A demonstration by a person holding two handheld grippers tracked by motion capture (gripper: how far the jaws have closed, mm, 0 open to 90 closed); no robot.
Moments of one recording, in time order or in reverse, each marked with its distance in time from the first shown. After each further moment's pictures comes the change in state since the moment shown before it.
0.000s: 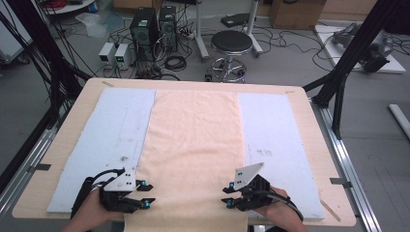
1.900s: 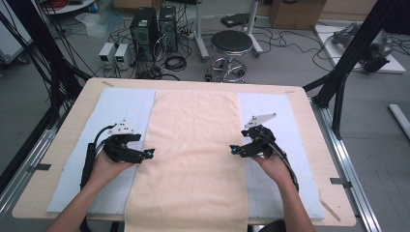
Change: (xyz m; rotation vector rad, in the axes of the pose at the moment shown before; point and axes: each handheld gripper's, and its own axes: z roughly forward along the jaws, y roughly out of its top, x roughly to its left) left arm 0.112 0.024 0.003 -0.133 0.284 -0.323; right arm -0.136 0.003 -0.013 -0.109 -0.309 0.329
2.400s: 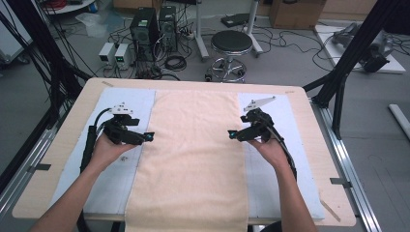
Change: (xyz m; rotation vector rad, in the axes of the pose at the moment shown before) left arm 0.027 0.036 0.005 0.004 0.019 -0.032; right arm -0.023 0.037 0.000 -0.024 -0.006 0.029
